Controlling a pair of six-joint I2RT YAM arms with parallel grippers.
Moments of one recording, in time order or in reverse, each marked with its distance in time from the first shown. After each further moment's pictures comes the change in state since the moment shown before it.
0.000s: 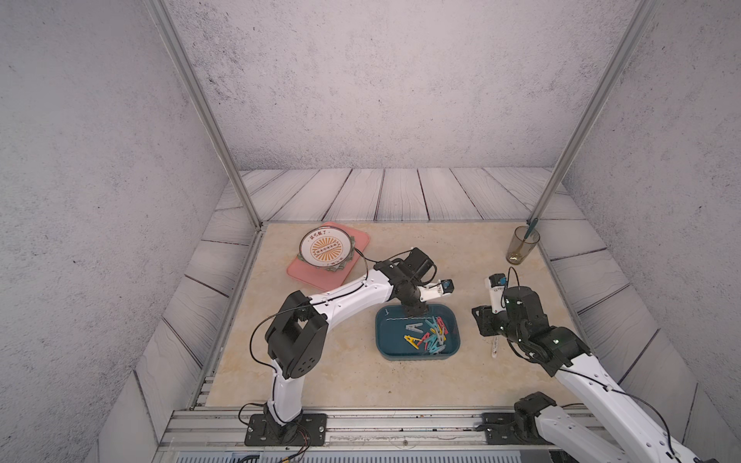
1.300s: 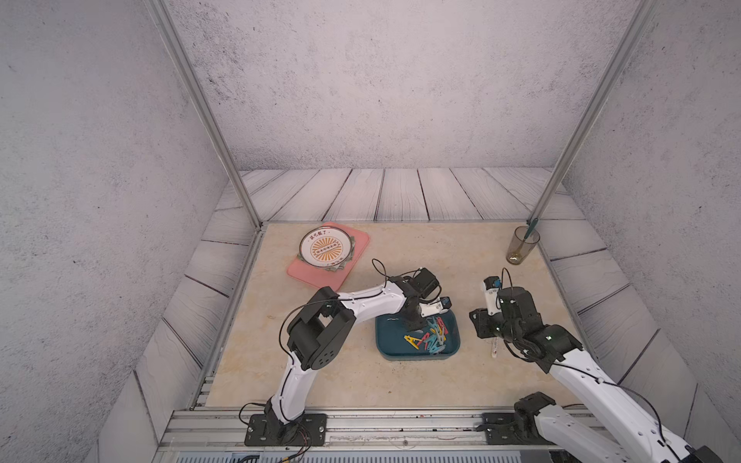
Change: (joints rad) left arm -0.035 0.167 -0.045 0.075 -0.124 -0.093; right arm 0.000 0.042 -0.024 0.015 -0.028 -0.014
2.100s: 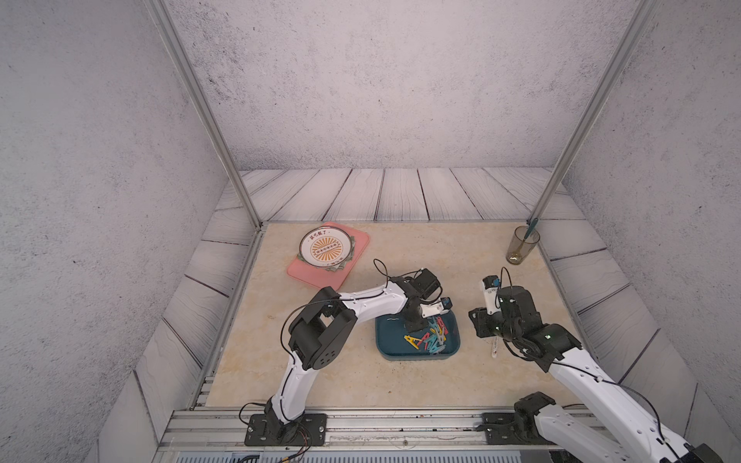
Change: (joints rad) left arm -0.005 -0.035 -0.003 -0.018 0.008 -0.021; right arm 0.000 0.018 0.004 0.014 -0.019 -0.009
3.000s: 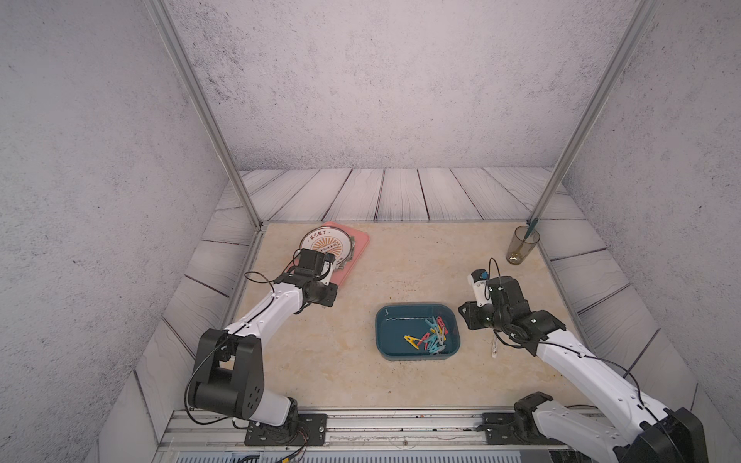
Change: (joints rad) left arm 0.707 -0.561 -0.536 0.135 0.001 -0.403; right arm 0.000 0.169 0.058 0.074 -0.095 -0.005
